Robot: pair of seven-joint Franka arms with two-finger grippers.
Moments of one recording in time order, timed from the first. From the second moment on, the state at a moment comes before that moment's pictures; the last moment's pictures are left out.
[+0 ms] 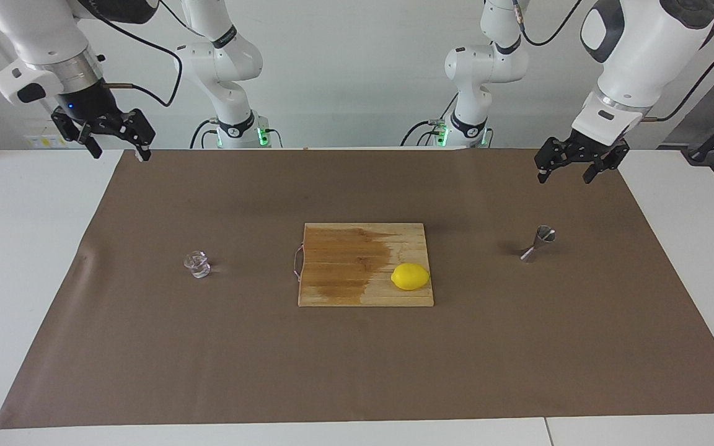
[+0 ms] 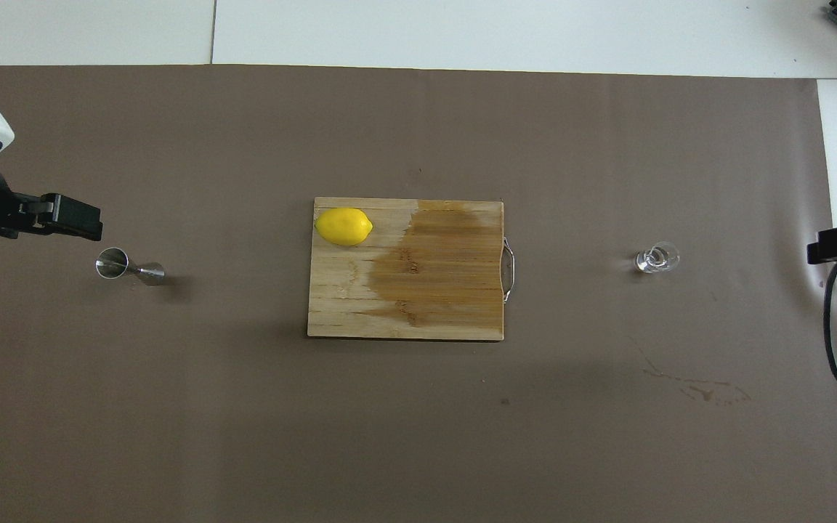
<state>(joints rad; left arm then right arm) -0.06 0.01 -0.03 -1.61 0.00 1.62 0.00 0.03 -0.09 -0.13 -1.65 -0.02 1.58 -0.01</state>
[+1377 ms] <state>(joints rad) 0.14 0.12 0.00 -1.58 -0.45 1.47 -0.13 0.03 -0.09 -0.13 -1.65 -0.02 1.58 0.07</state>
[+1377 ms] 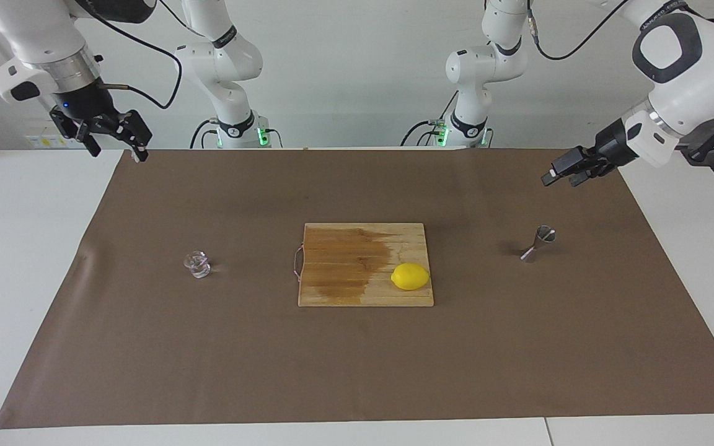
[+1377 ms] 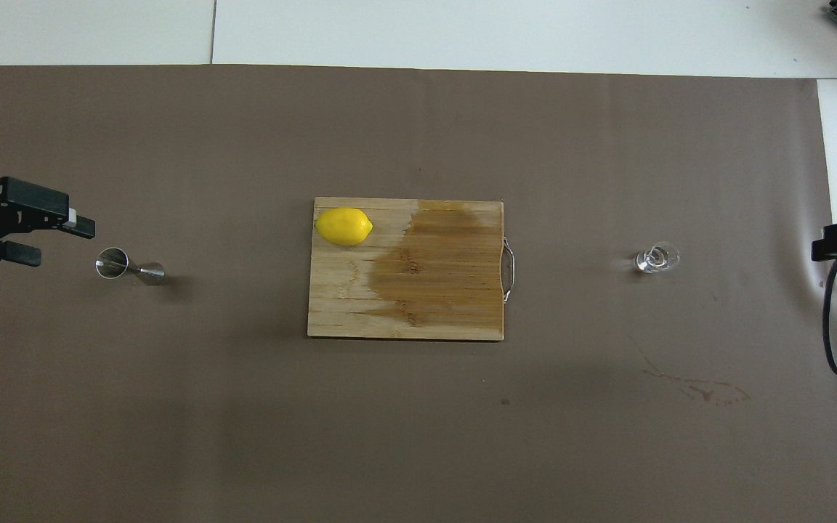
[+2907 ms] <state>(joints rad) 0.51 0.50 -0.05 -1.47 -0.98 1.14 -0.75 0.05 -0.10 -0.12 -1.65 -0.02 1.57 0.07</state>
